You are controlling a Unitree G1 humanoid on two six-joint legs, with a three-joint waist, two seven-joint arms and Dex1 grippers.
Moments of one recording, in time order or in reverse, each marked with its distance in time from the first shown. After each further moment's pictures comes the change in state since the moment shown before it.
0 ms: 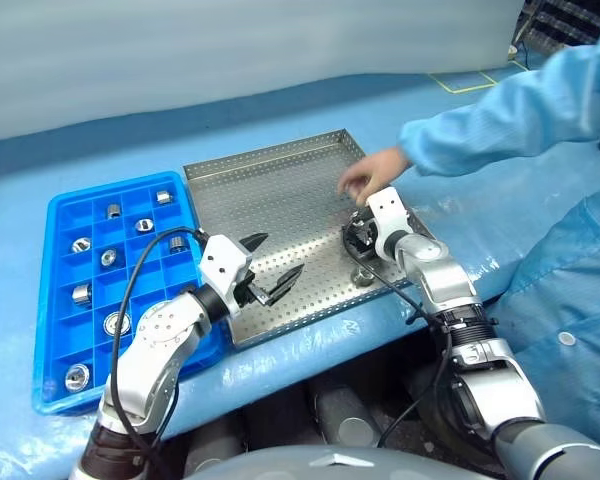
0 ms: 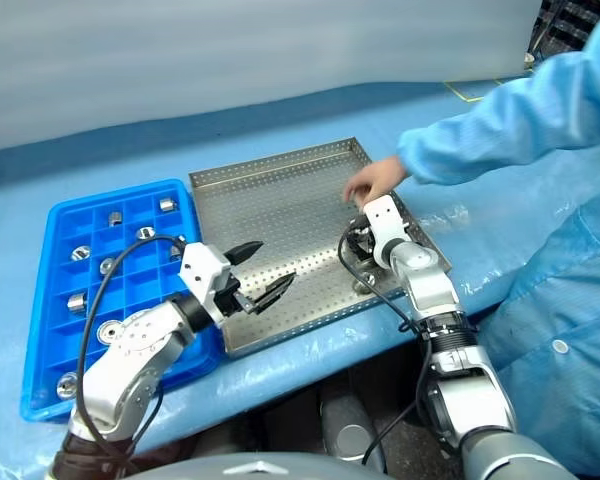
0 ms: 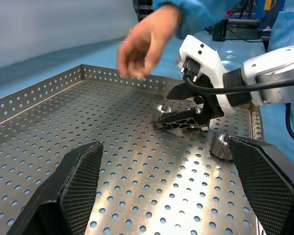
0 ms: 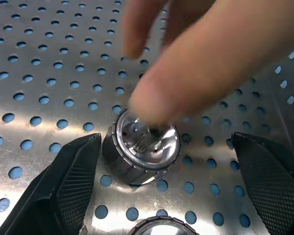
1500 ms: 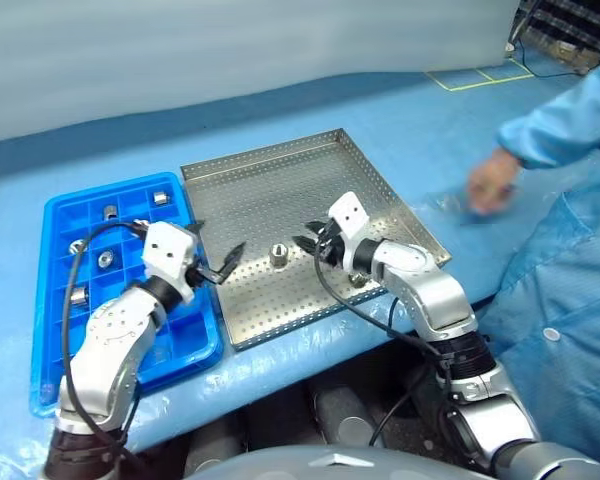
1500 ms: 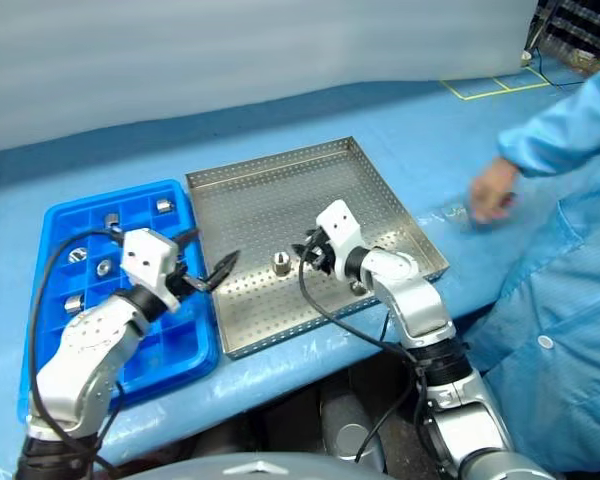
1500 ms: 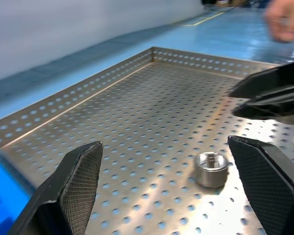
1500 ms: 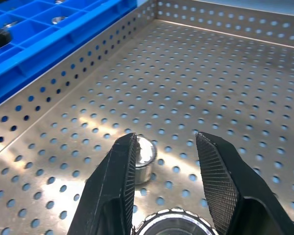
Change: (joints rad) left arm 0.049 0.106 0.282 0.005 0.001 0.048 0.136; right arm 0.142 0.042 0.161 -0.487 0.147 0.150 0.289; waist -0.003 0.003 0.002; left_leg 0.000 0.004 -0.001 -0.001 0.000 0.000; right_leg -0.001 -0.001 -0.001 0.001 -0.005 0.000
